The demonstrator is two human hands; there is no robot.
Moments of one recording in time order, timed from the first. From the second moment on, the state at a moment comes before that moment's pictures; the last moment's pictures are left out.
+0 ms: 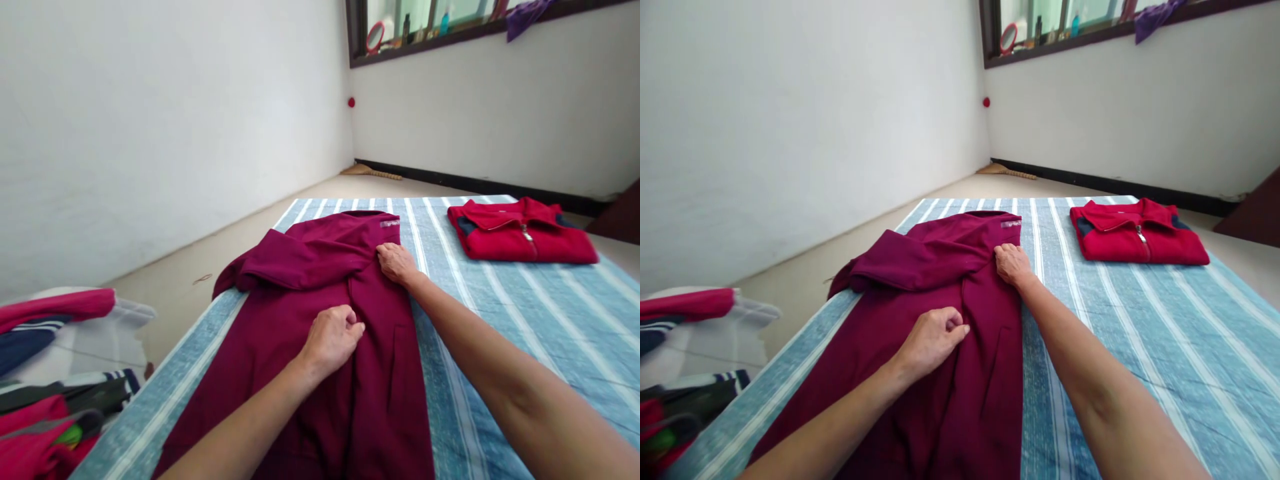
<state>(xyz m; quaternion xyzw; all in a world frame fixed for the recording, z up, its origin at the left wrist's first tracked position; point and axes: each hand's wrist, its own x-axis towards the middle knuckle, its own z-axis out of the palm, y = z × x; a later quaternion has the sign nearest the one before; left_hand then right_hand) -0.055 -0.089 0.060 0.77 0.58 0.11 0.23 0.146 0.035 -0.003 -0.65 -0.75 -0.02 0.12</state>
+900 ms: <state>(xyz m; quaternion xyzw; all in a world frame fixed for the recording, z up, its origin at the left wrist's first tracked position) -0.066 -0.131 0.053 0.53 0.56 0.21 0.60 0.140 0.025 -0.007 -0.68 -0.72 -0.03 0.13</state>
